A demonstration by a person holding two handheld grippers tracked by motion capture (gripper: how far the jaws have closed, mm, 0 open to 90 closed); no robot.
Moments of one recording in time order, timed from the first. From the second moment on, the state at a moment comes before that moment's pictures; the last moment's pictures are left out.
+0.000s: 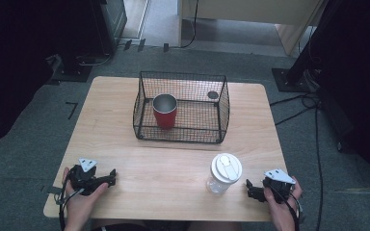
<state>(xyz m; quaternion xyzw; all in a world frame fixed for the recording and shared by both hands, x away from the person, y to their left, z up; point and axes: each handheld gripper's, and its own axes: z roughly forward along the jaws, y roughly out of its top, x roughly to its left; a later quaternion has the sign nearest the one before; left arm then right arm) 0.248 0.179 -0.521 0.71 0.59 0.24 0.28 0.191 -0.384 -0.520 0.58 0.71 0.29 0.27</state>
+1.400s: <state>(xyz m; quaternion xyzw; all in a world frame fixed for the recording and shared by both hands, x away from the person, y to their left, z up) 0.251 0.176 -0.521 0.71 0.60 0.25 0.28 0.167 -0.308 -0.470 0.47 0.72 0.48 0.17</state>
